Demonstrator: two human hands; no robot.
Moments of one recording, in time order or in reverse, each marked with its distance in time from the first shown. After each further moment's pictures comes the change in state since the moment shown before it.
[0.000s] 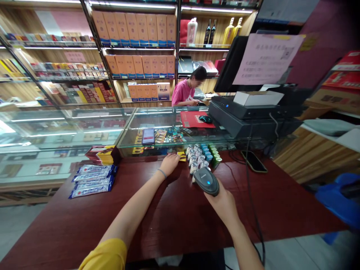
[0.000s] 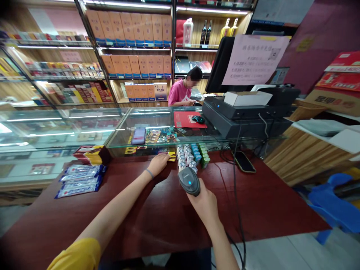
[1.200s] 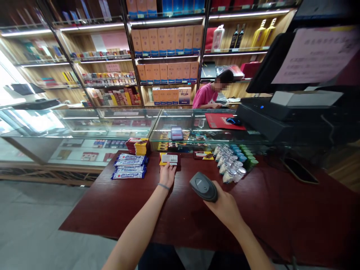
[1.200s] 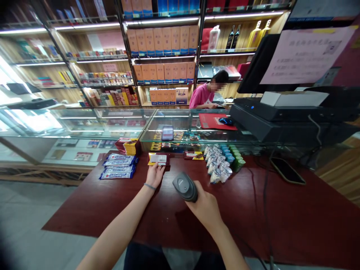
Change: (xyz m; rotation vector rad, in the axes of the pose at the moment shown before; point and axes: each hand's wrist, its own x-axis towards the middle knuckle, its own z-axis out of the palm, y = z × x) left_hand -0.128 -0.042 -0.053 -1.687 0.865 -0.789; right_hand -0.035 -0.091 0.059 0.145 -0.242 -0.260
